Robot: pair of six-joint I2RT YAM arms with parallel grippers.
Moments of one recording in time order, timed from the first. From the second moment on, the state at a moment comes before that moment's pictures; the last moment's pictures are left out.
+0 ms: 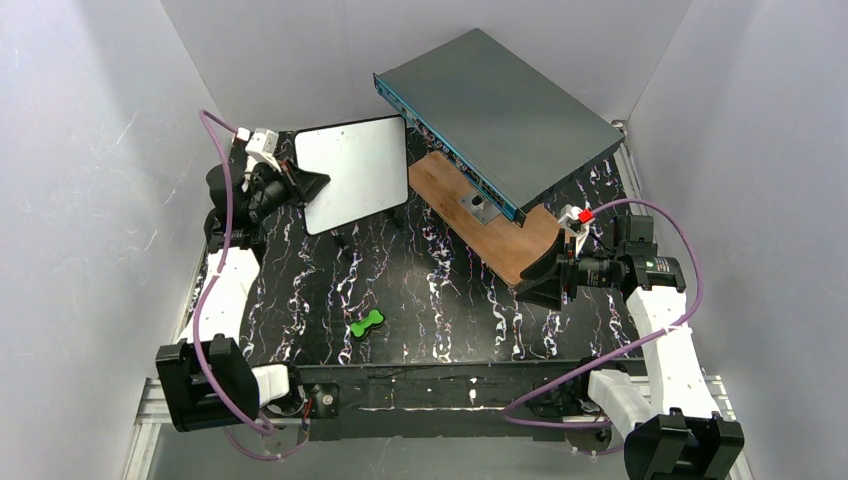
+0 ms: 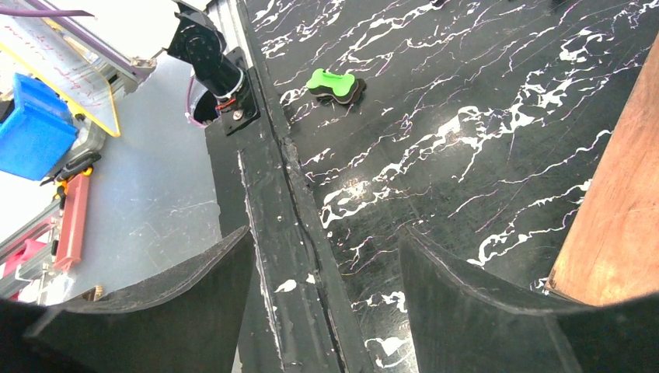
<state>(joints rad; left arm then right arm) 0.12 1.19 0.90 0.15 0.78 -0.32 -0.05 0.91 0.83 -0.96 -1.32 -0.54</state>
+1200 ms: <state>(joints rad) 0.24 1.72 0.90 0.70 1.06 -0.36 -0.05 0.92 0.83 -0.96 -1.33 -0.55</state>
